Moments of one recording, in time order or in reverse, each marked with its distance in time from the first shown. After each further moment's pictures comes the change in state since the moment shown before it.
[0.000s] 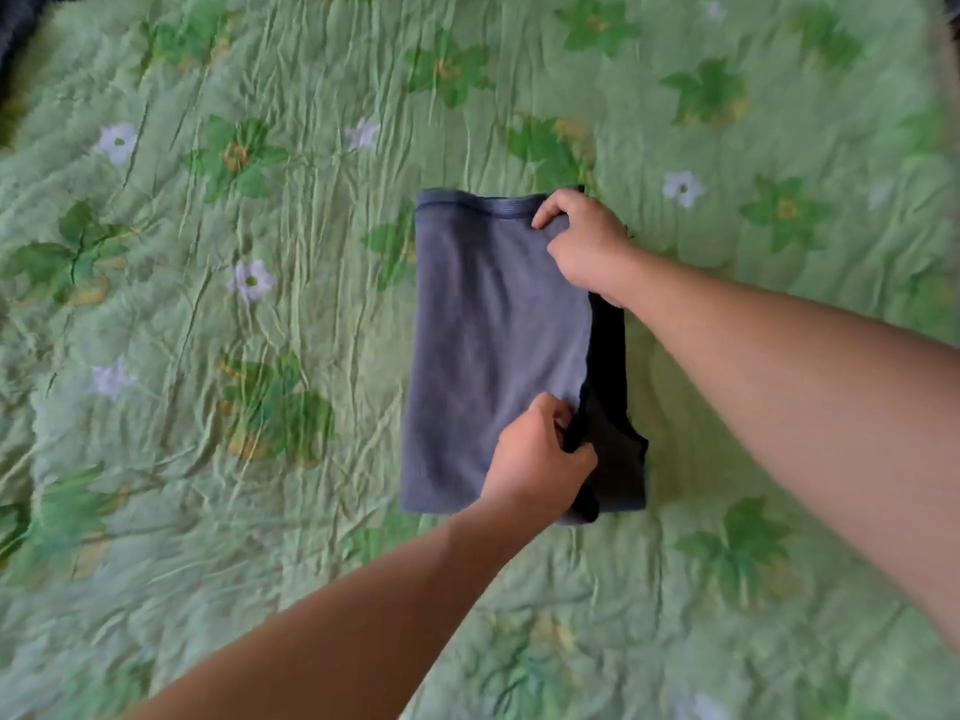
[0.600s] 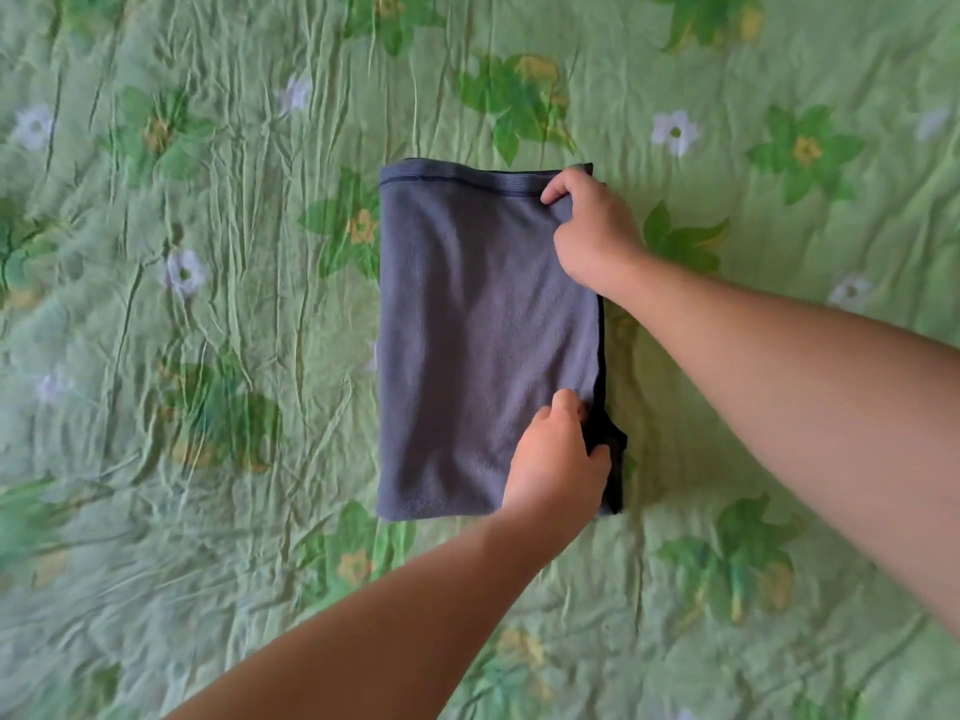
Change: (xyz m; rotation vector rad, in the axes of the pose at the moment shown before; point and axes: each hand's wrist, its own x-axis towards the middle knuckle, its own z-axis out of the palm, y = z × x) left_hand 0.022 0.021 0.065 0.144 -0.044 -0.066; right_hand 0.022 0.077 0.001 0.009 0.067 -0.022
